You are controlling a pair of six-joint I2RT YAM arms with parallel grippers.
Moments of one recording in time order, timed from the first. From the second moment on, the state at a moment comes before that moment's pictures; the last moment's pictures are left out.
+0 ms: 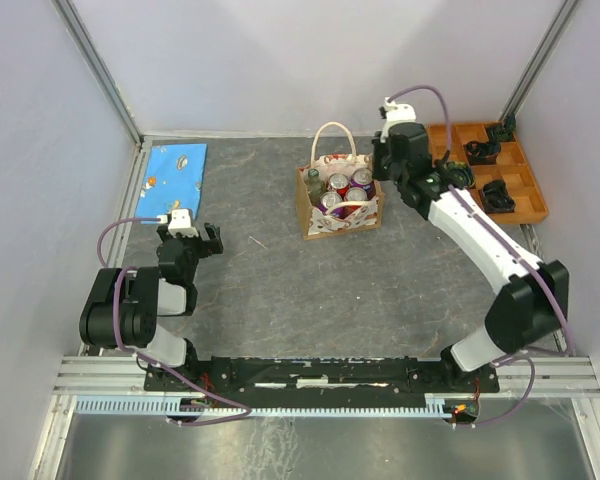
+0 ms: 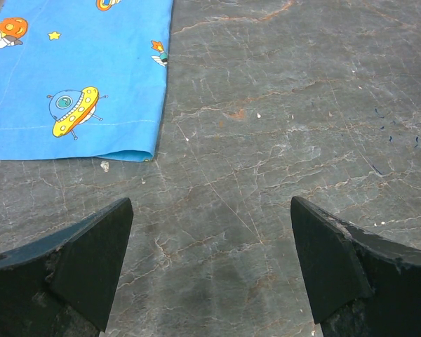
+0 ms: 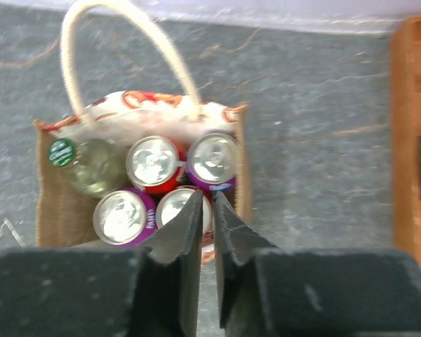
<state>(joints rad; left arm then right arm) 0.03 1.52 0.21 1.15 0.04 -0.06 0.41 1.50 1.36 -0.29 0.23 0.18</state>
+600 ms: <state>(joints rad) 0.03 1.52 0.21 1.15 0.04 -0.06 0.56 1.77 1.44 -0.10 0.03 0.18</state>
